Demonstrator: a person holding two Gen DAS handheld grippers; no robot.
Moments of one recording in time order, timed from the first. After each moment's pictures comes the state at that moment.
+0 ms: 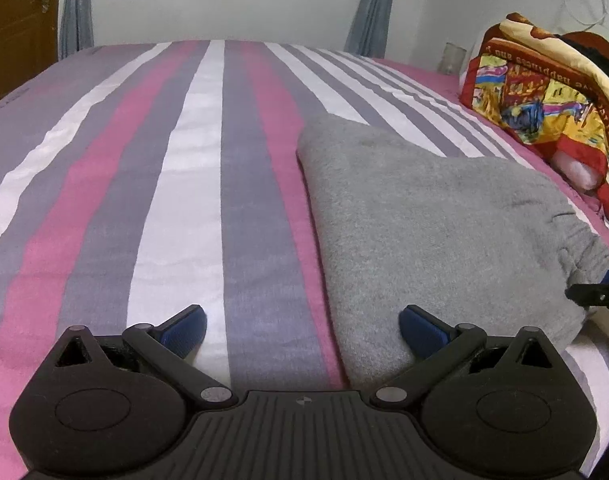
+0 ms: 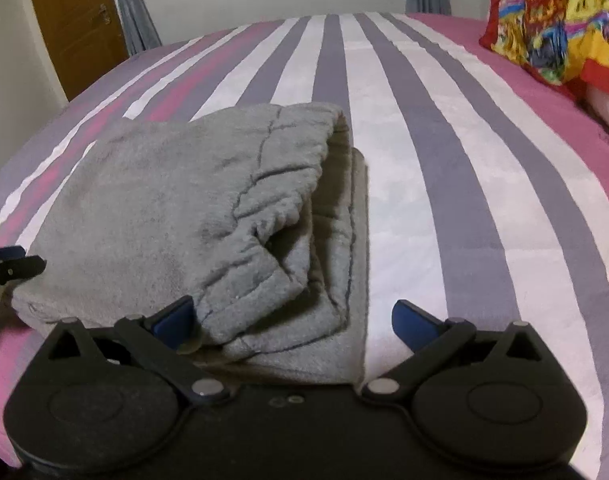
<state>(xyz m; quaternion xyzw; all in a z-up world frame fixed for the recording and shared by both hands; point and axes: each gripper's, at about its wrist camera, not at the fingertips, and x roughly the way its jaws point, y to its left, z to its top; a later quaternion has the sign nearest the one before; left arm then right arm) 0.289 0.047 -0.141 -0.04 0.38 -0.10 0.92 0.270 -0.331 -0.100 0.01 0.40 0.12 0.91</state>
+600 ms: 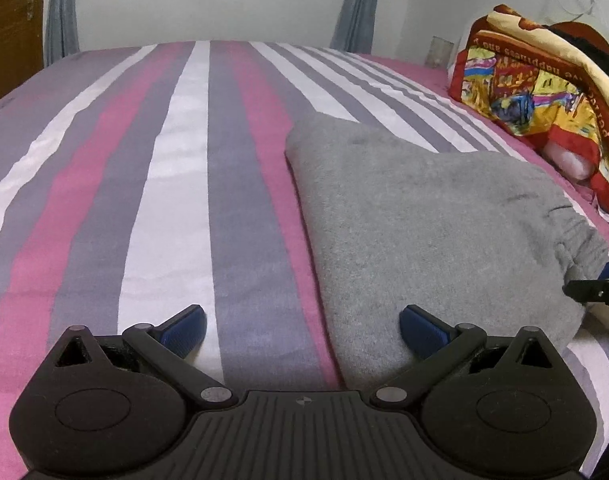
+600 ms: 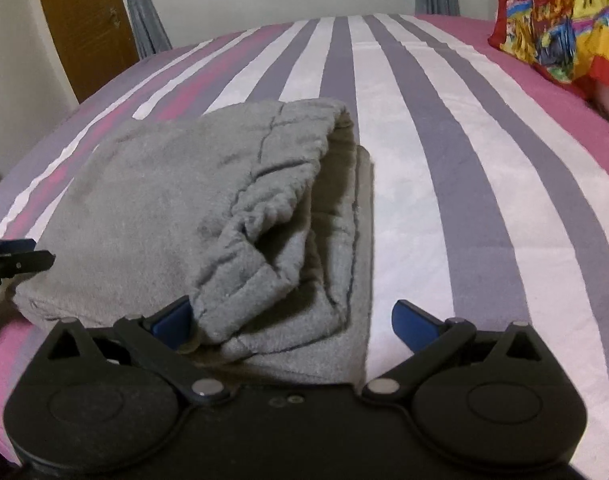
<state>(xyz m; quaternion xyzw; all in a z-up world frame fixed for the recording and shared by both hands) 0.295 0.044 -0.141 -0.03 0.38 -0.12 0.92 0.272 -0.336 -0.106 0.02 0.39 0.14 0.91</state>
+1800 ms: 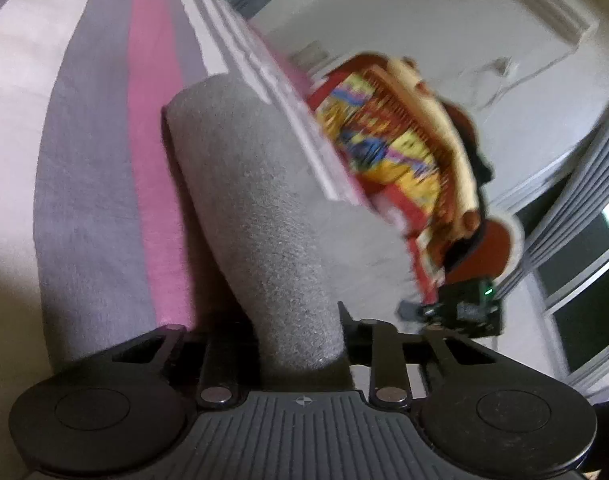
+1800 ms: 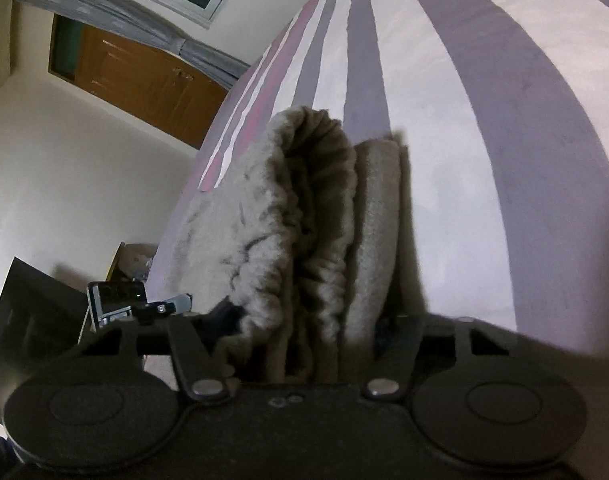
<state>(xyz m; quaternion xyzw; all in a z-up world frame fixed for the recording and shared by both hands) 0.391 0.072 -0.207 -0.32 0.39 -0.41 0.76 0.384 -0.416 -0.149 0.32 0.44 0.35 0.76</state>
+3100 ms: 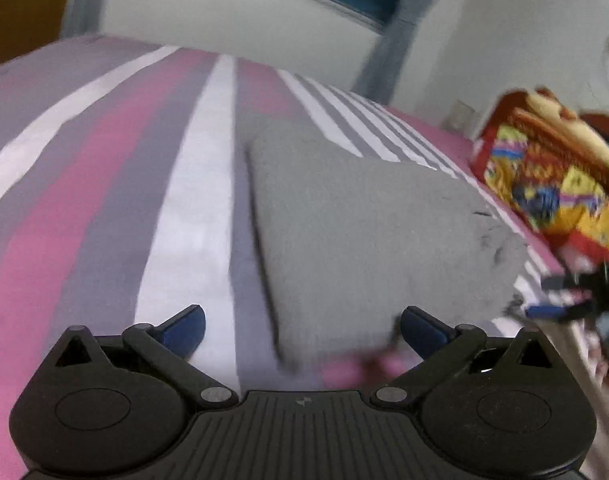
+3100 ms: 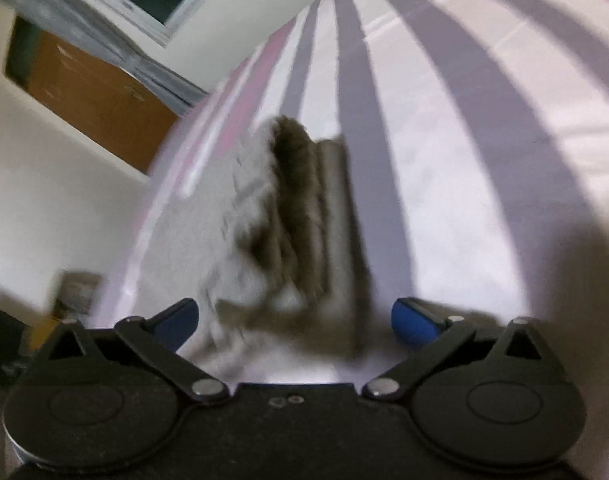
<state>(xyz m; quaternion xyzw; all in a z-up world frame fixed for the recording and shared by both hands) 0.398 0.084 -0.141 -0.15 0.34 -0.09 0.92 0.435 -0.378 -0.127 0.23 0.43 0.23 0.84</state>
